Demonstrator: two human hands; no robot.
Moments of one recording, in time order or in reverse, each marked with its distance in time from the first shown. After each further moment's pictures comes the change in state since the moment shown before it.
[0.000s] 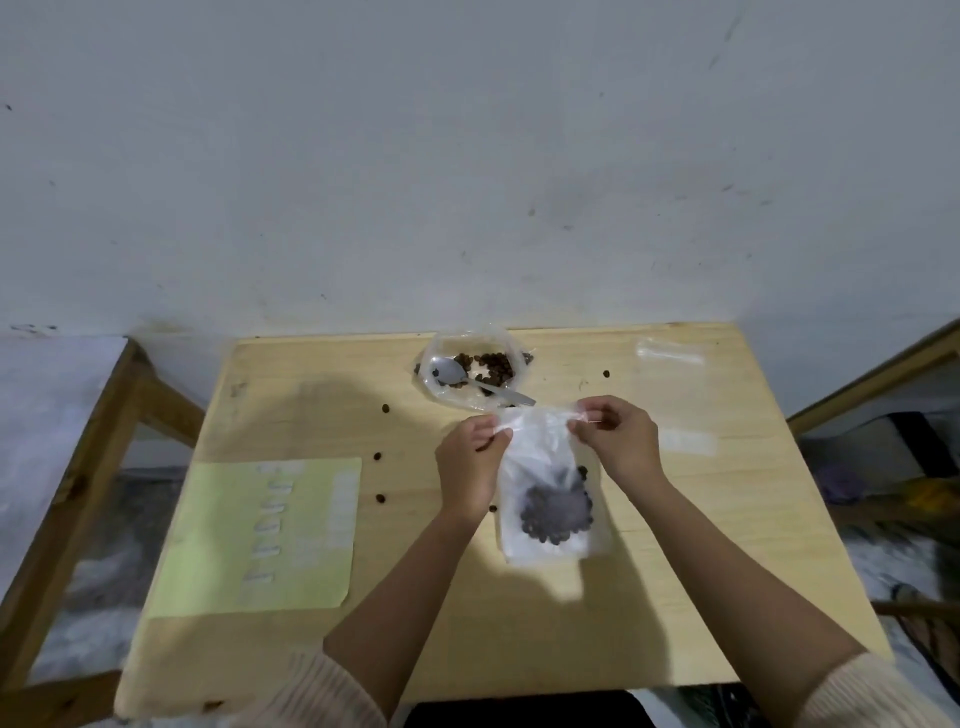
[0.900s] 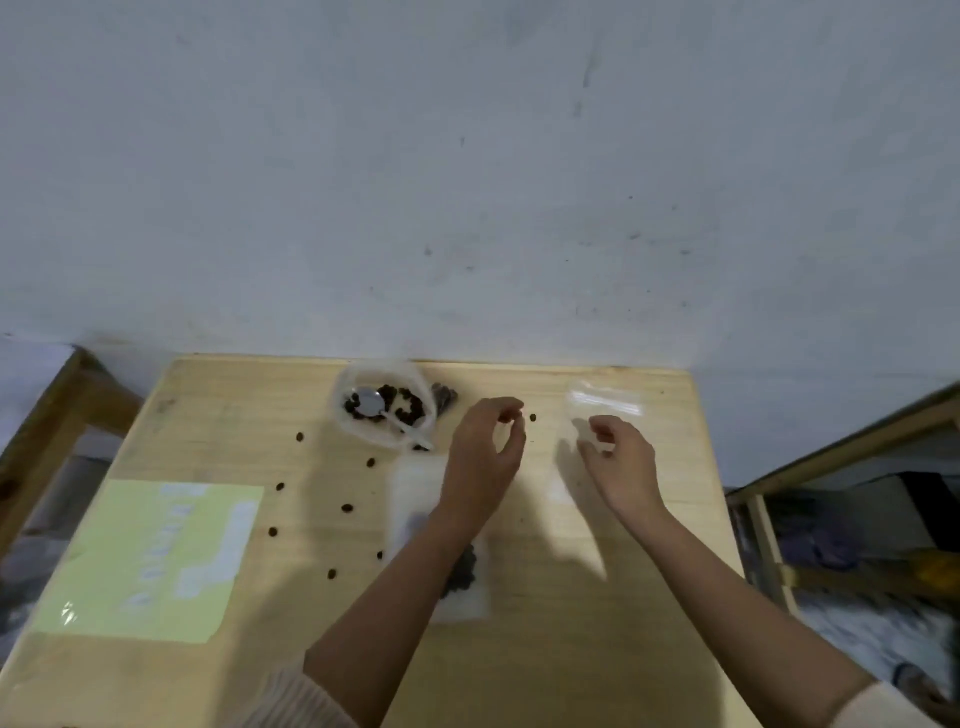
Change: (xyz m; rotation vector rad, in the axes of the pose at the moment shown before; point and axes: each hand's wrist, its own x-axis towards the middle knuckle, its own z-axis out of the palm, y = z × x) left_hand 0.009 0.068 0.126 0.259 0.062 0.564; right_hand 0.082 0.028 -0.104 -0.318 -0.080 -0.158
